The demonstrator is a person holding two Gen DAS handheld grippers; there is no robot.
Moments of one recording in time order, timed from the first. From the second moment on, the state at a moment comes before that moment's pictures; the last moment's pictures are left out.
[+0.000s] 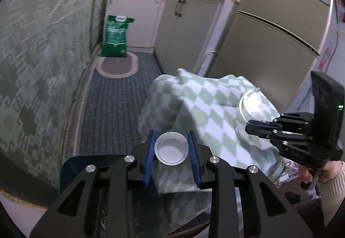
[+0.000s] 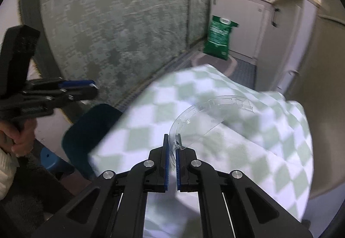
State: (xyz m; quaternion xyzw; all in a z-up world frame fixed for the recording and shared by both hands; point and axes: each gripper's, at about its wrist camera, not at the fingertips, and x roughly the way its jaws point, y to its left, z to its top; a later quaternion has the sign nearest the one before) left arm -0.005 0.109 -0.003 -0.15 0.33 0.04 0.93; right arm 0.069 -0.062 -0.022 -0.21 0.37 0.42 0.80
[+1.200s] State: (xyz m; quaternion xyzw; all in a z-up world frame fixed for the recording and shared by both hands) left arm -0.086 0.193 -0.020 -0.16 0.34 0.12 0.92; right arm -0.006 0.096 -0.062 -0.26 0.44 0.48 0.71
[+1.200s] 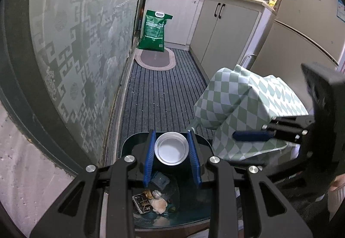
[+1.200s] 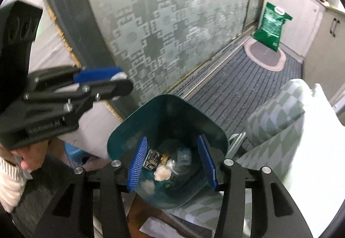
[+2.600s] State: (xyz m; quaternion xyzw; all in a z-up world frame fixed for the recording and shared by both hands) left arm -0.043 0.129 -0.036 -0.10 0.38 0.13 0.91; right arm 0.007 0.000 -0.003 -0.20 0.40 0.46 0.76
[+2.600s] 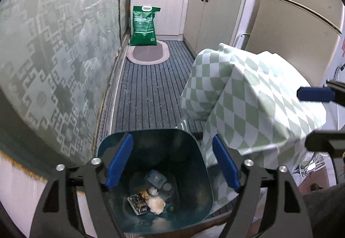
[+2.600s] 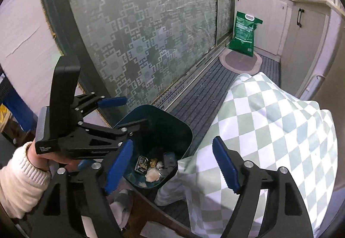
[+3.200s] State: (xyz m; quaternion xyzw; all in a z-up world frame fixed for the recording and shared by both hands) left arm -0.117 0.101 -0.019 -0.11 0.33 0.19 0.92; right arm -0.027 -0.032 0.028 -0.22 0.35 0.41 0.81
